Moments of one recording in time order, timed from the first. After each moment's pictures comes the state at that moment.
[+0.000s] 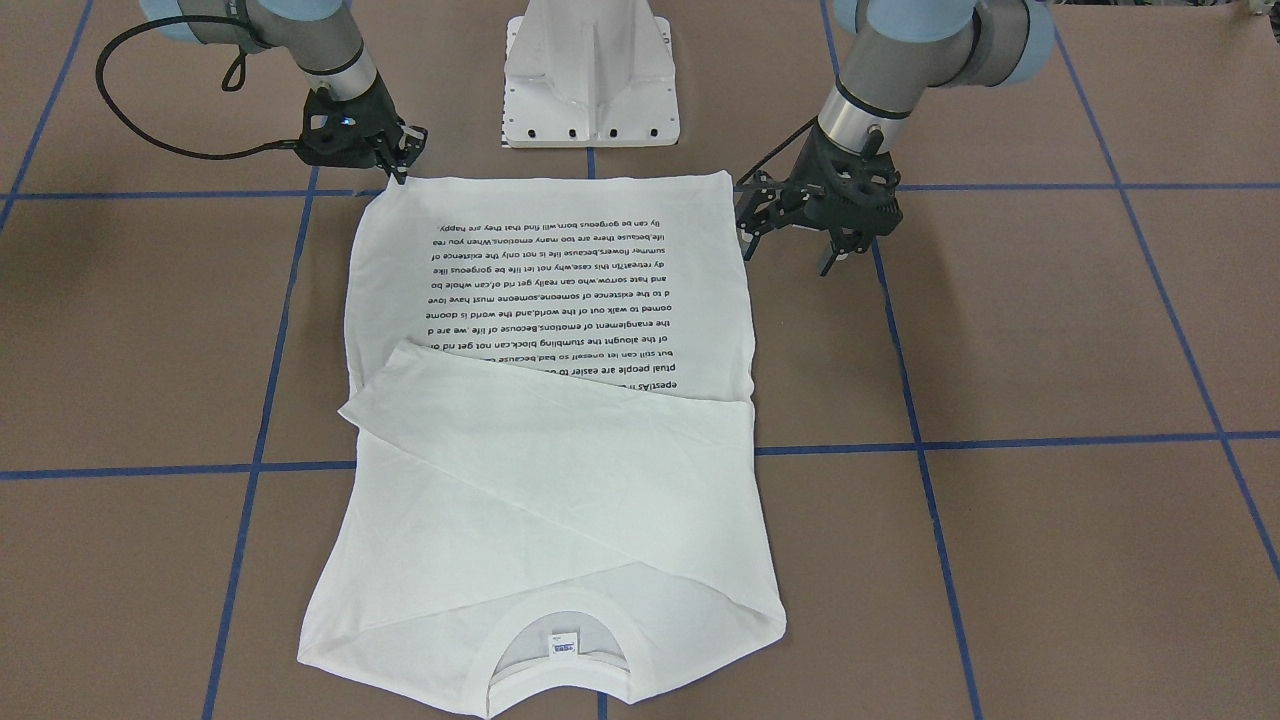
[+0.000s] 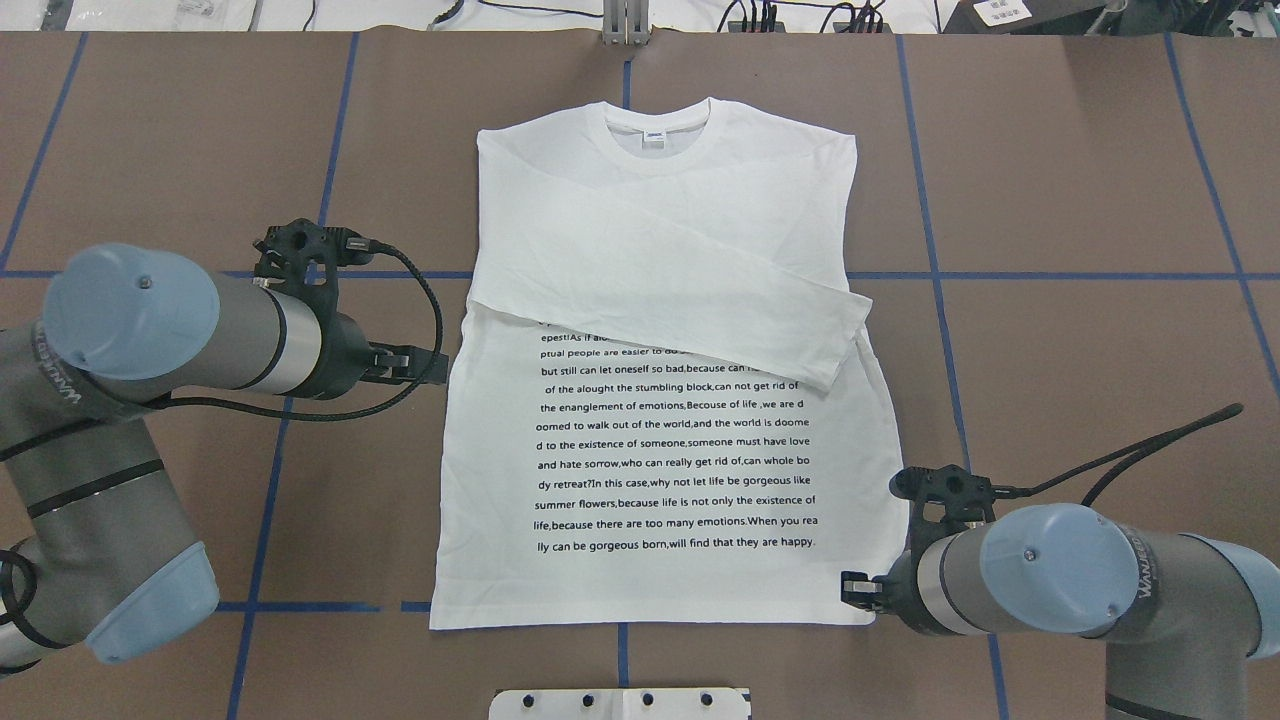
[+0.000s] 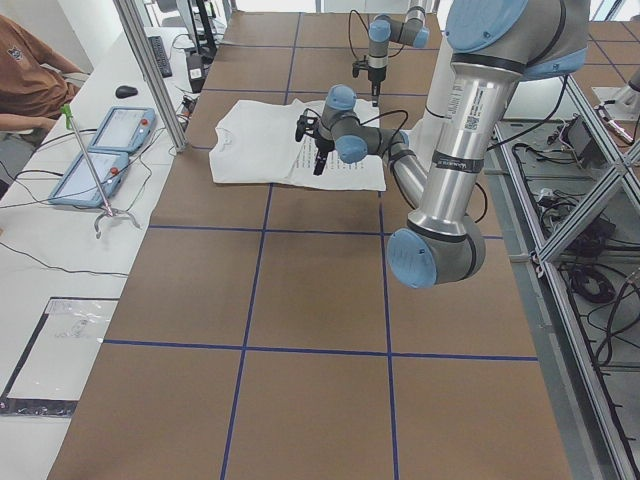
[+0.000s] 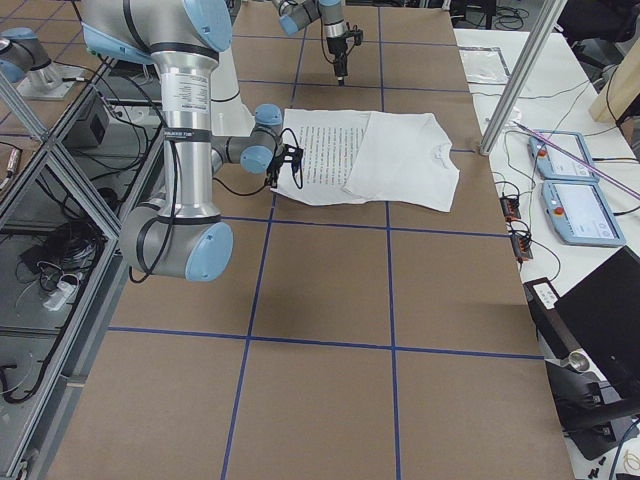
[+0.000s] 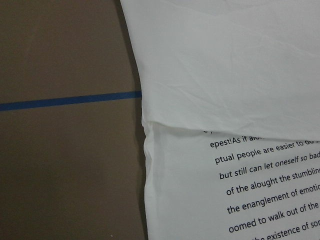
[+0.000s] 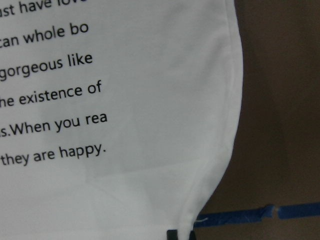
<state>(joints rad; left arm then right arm) -0.58 -1.85 -1.99 -1.87 -1.85 -1.16 0.23 -1.55 2.11 -1.30 1.77 1.56</state>
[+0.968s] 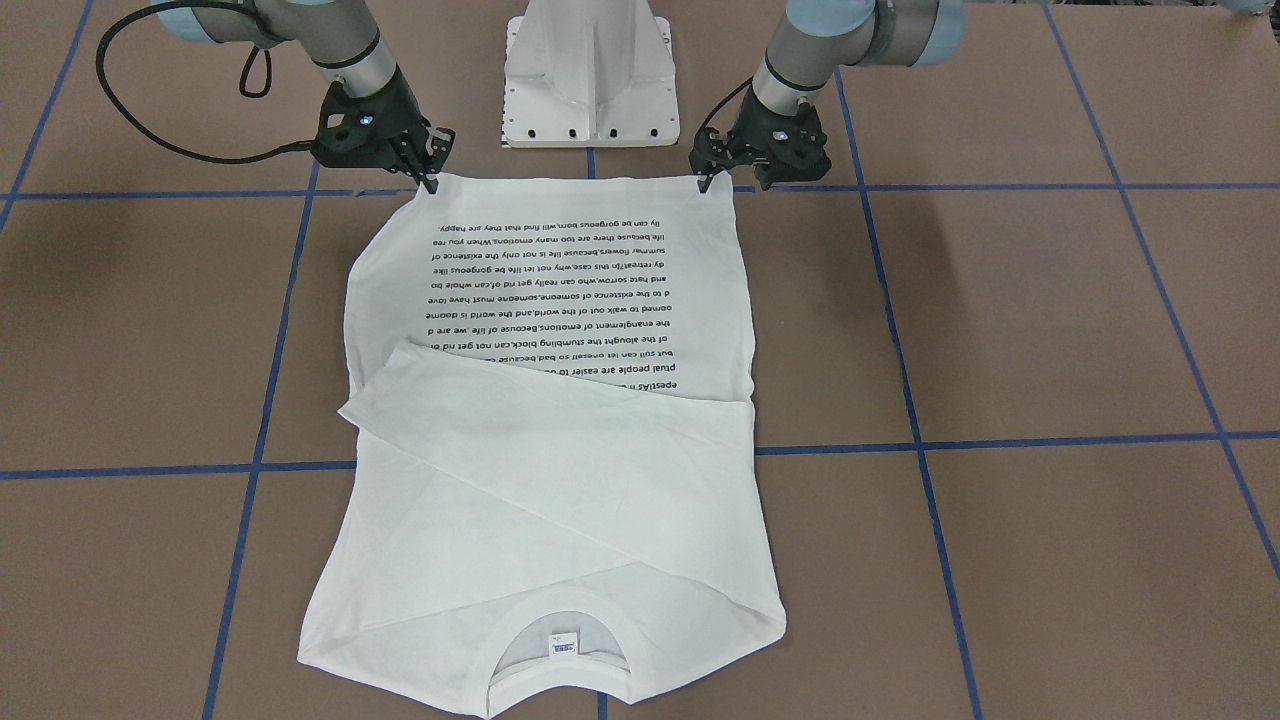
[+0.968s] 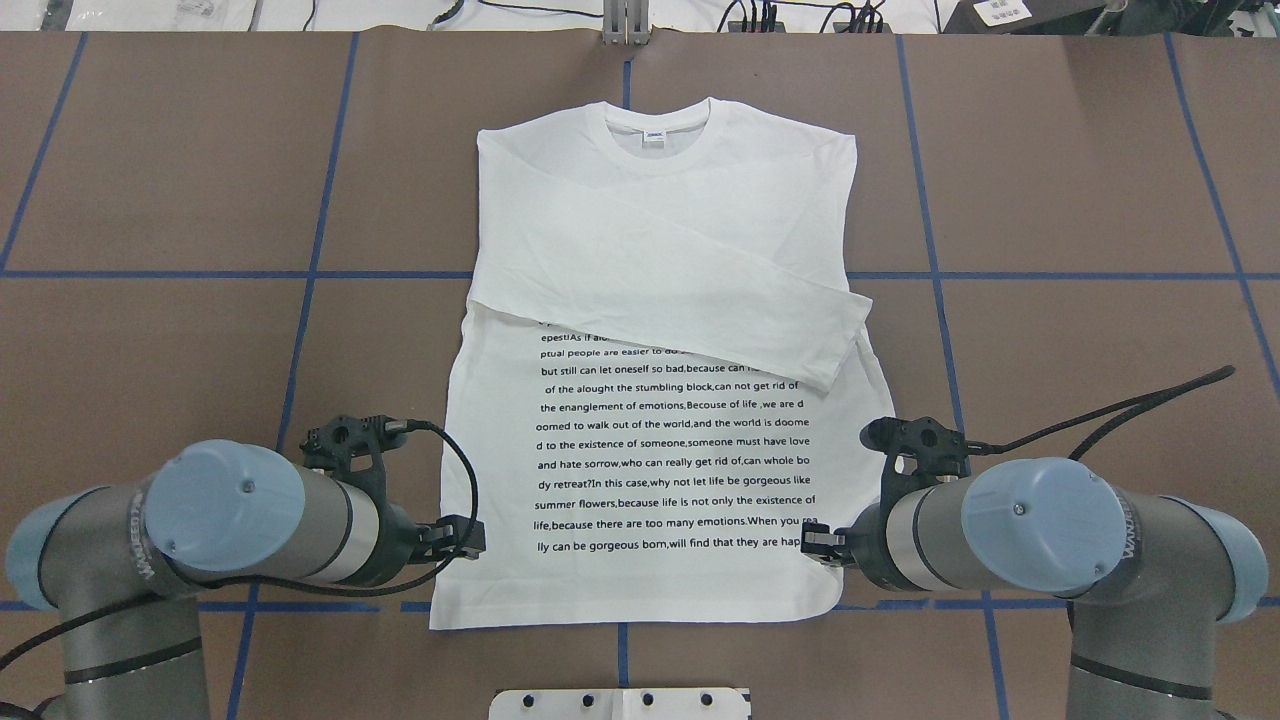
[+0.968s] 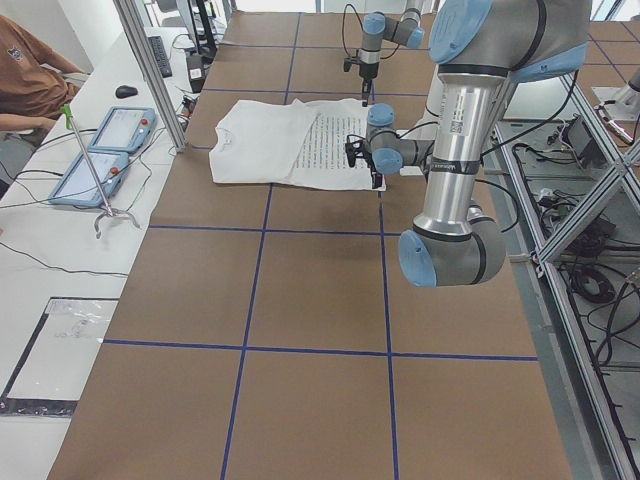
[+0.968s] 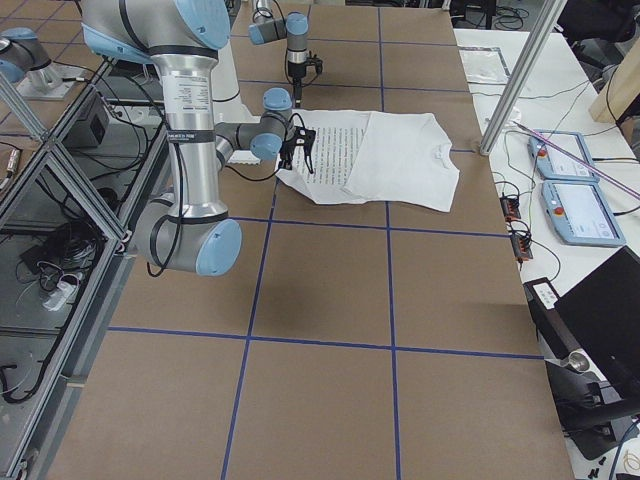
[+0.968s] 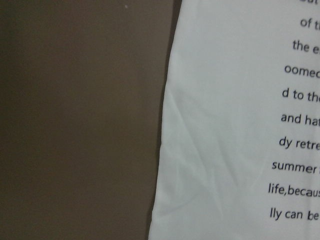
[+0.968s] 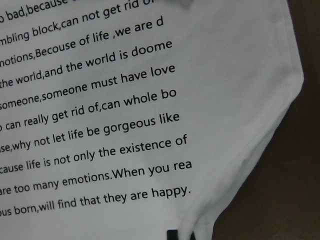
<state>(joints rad) -0.24 -1.79 -2.01 -1.86 -1.78 -1.61 0.30 -1.46 2.12 -1.30 1.77 1.56</state>
